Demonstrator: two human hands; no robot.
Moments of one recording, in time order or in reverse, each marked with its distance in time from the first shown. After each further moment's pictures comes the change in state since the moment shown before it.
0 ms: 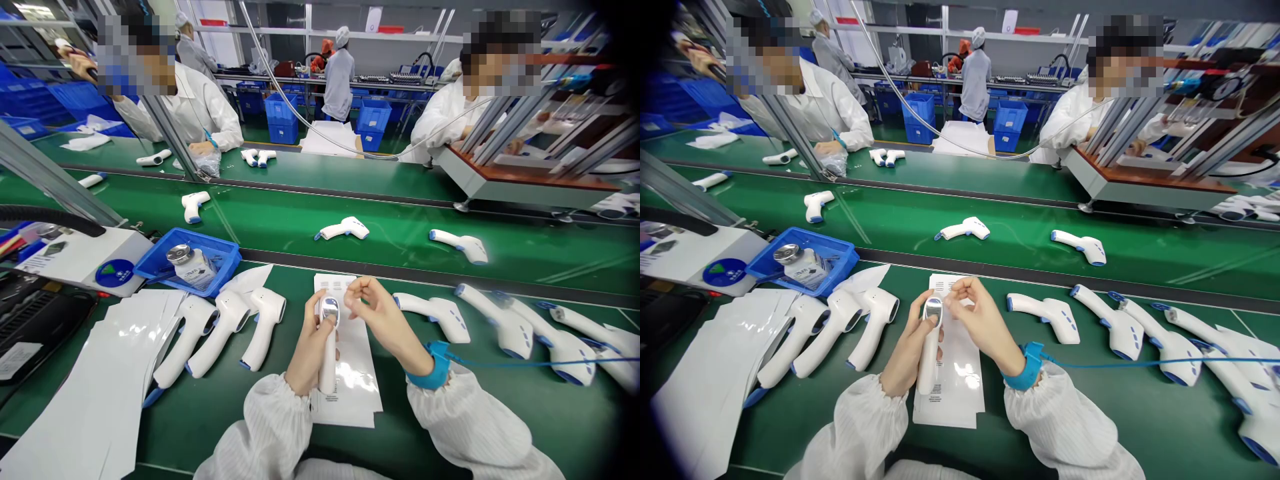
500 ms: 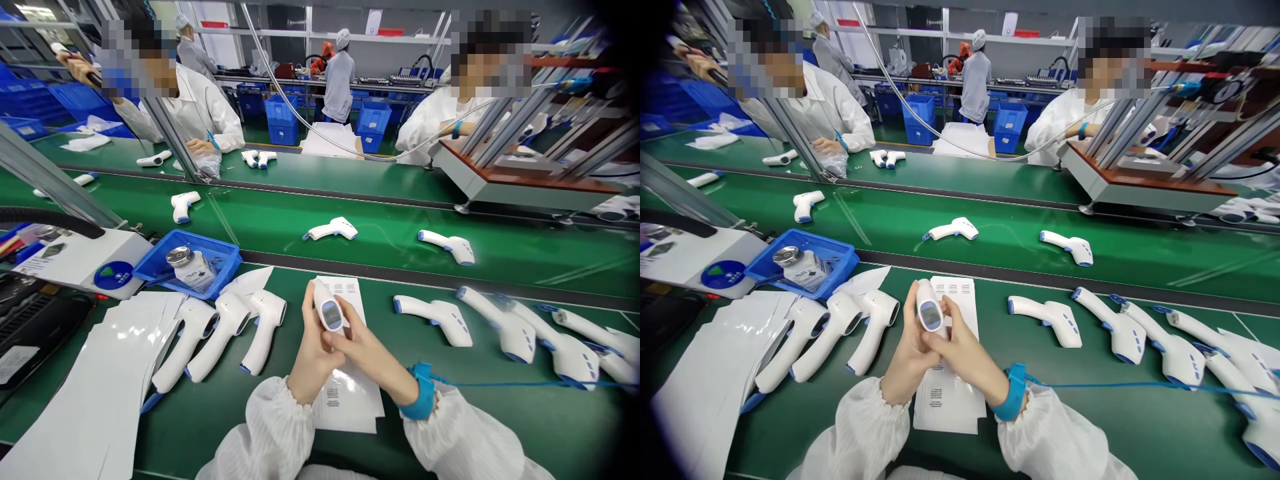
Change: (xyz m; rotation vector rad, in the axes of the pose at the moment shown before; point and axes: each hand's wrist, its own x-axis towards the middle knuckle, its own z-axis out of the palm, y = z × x) left_hand -0.008 0.006 0.005 -0.128 -0.175 0.203; right_hand -0.017 0.025 0.028 0.034 -0.134 0.154
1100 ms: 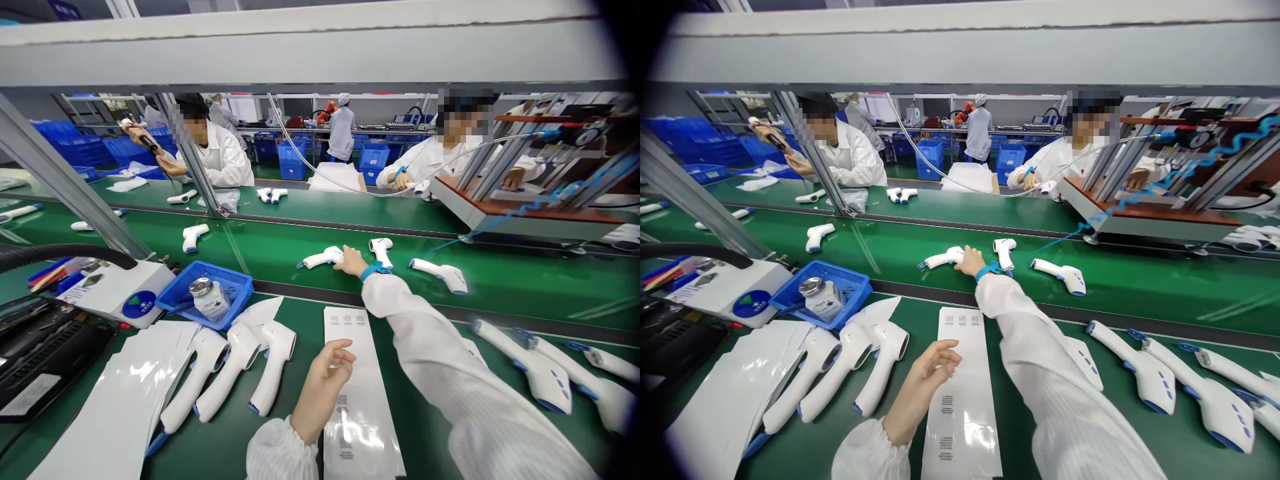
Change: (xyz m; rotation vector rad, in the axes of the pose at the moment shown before) left_hand 0.005 -0.003 -0.020 0.388 0.046 -0.122; right_hand 0.227 -0.044 -0.081 -1.034 0.342 0.004
